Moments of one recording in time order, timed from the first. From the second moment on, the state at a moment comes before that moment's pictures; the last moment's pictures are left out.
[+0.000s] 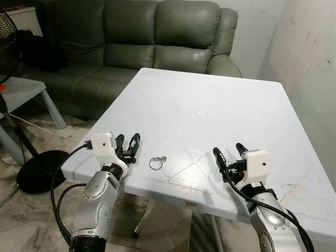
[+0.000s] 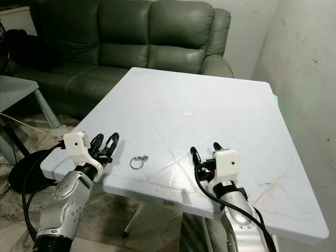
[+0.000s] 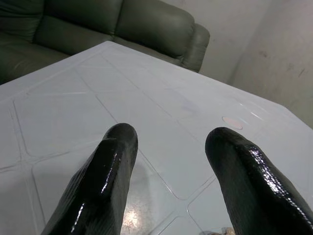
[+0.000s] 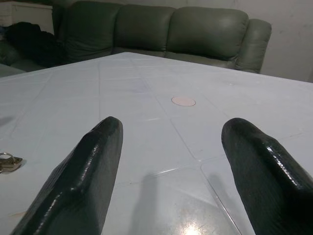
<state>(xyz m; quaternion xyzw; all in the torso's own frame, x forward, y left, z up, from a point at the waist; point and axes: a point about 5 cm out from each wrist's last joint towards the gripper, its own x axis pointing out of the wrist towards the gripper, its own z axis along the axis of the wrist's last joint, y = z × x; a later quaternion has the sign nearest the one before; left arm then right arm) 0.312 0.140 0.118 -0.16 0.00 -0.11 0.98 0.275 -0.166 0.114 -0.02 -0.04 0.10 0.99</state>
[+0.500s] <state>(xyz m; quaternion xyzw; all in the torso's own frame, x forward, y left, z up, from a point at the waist) 0.311 0.140 0.118 -0.16 0.00 -0.11 0.98 0.275 -0.166 0.114 -0.02 -0.04 0.10 0.99</state>
